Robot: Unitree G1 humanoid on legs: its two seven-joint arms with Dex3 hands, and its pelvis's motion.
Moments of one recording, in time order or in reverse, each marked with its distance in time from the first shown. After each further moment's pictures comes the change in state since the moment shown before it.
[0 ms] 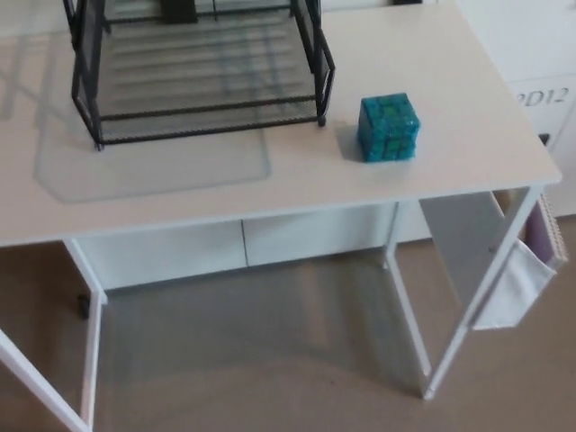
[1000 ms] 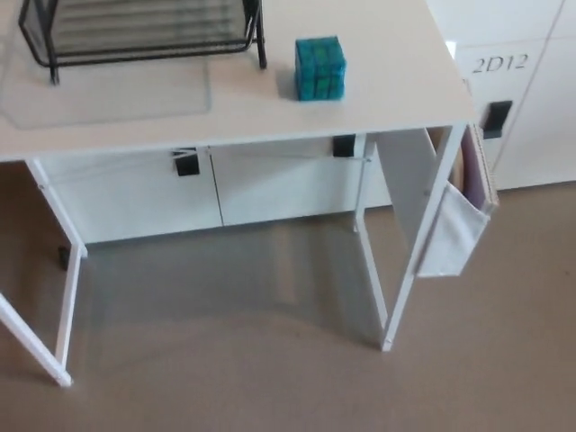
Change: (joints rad) left_arm 0.194 -0.036 0.010 0.002 -0.004 0.044 0.025; right_arm 0.080 -0.037 0.013 0.022 -0.029 0.064 -0.003
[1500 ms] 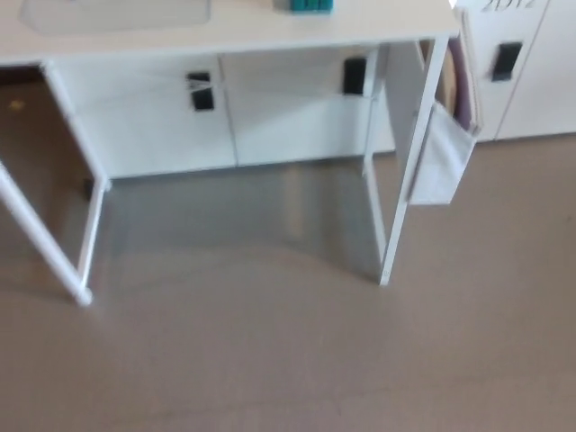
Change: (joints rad) left_arm -0.223 -0.039 -0.078 0.013 0.005 0.163 -0.030; right_arm -0.190 -0.082 0.050 -0.051 -0.037 0.162 -0.021
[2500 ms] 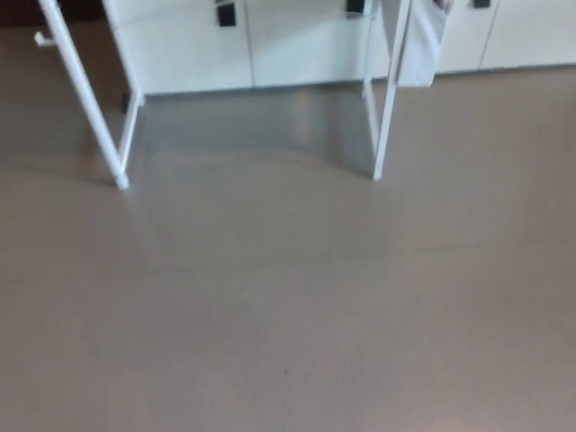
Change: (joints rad) left_arm -0.104 0.002 -0.044 0.053 -0.003 0.013 -0.004; right_arm -0.062 -0.017 0.016 -0.009 -0.024 0.061 0.001
